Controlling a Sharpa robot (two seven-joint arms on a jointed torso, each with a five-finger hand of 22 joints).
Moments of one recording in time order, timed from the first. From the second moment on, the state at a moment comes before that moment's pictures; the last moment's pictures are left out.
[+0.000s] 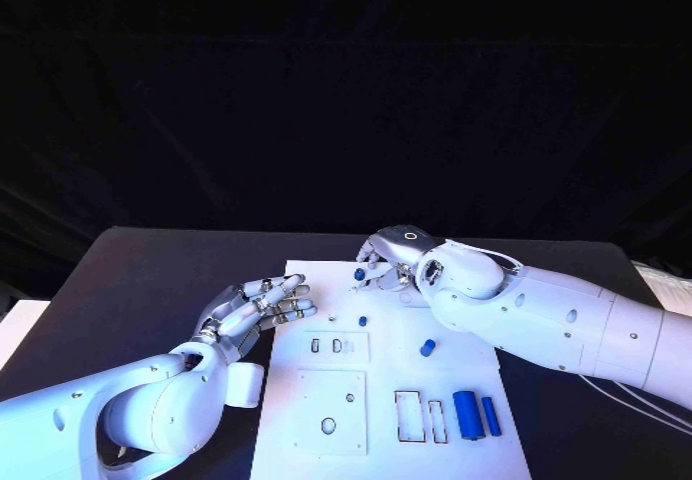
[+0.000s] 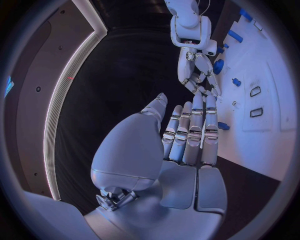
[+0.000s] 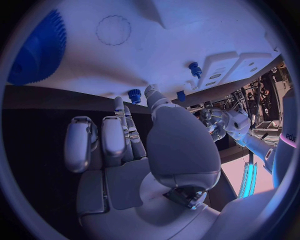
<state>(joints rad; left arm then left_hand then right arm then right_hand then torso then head) 1.14 -0.95 -0.03 1.81 0.17 -0.43 0.52 1.40 -0.01 0.13 0.08 0.09 0.98 0.23 0.07 0.07 1.06 0.18 0.08 0.07 1.12 0.12 0.15 0.16 0.17 0.98 0.23 0.21 0.07 1.28 -0.61 0.02 1.31 -1.77 -0.30 -0.15 1.30 -0.16 0.20 0.18 0.10 1.01 0.14 0.06 0.07 1.20 0.07 0.07 0.09 1.47 -0.02 1.25 1.05 0.08 1.40 0.09 1.38 1.21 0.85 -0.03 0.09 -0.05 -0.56</state>
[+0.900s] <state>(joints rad) 1.14 -0.96 -0.03 1.80 0.18 -0.43 0.52 1.41 -0.01 0.13 0.08 0.09 0.98 0.23 0.07 0.07 1.06 0.18 0.08 0.07 1.12 0.12 0.15 0.16 0.17 0.98 0.23 0.21 0.07 1.28 -0.87 0.05 1.46 -1.57 -0.31 -0.21 1.35 -0.19 0.10 0.22 0.11 1.07 0.12 0.07 0.08 1.39 0.04 0.25 0.32 1.47 -0.03 1.39 1.26 0.06 1.45 0.07 1.45 1.31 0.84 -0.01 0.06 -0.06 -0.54</state>
